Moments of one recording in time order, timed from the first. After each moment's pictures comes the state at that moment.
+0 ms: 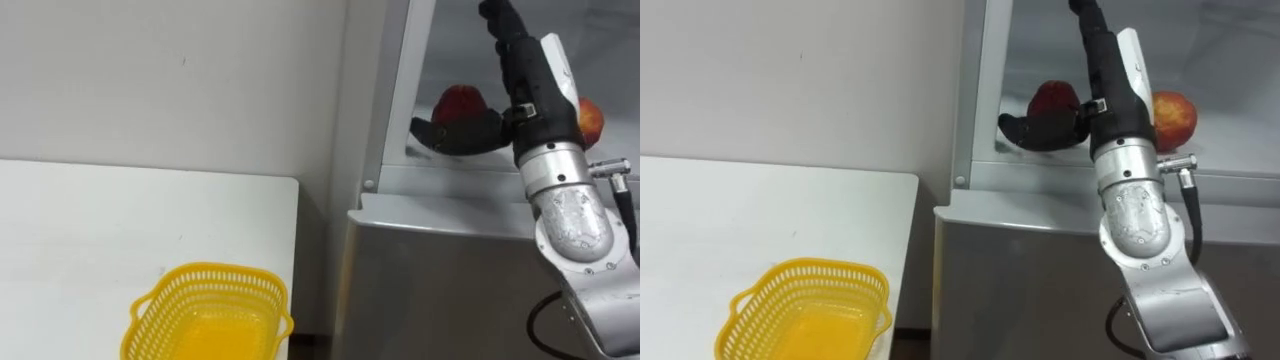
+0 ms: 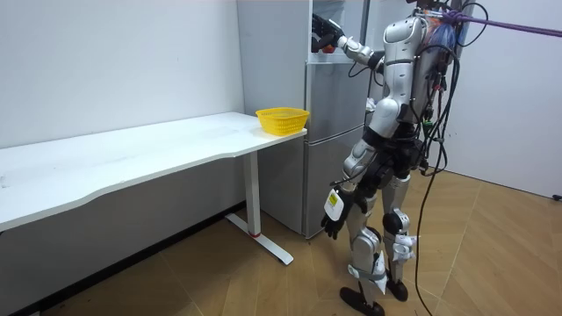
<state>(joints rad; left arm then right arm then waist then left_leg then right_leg) 0.17 0.28 -0.04 0.96 0.43 0.13 -0.17 -0.73 -0.44 0.09 0.23 -0.07 0.03 -0.21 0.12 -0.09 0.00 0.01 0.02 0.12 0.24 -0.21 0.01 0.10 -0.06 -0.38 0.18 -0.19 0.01</state>
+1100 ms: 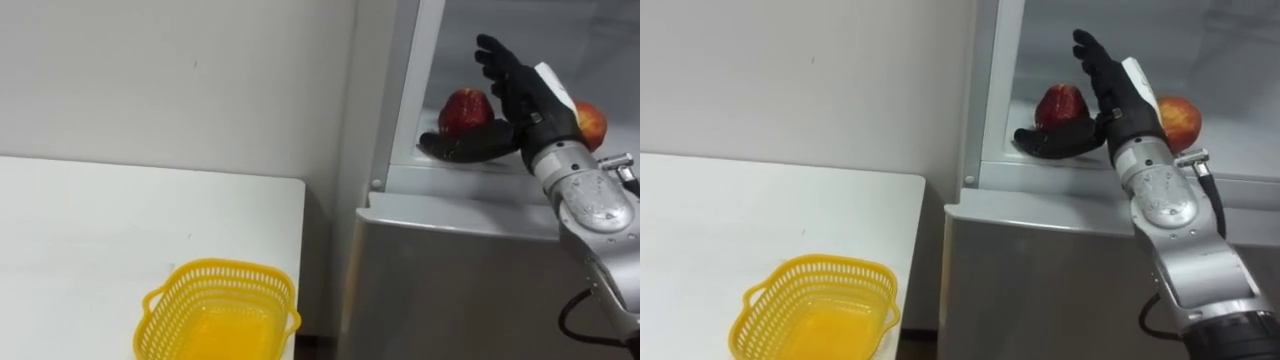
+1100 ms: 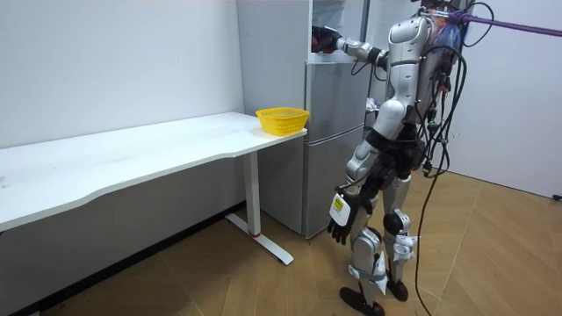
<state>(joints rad) 0.17 0.28 0.00 0.96 0.43 0.20 -0.24 -0.85 -0.53 0.09 0.50 0.10 0.06 -0.04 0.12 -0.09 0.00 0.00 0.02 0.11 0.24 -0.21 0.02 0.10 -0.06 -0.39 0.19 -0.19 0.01</state>
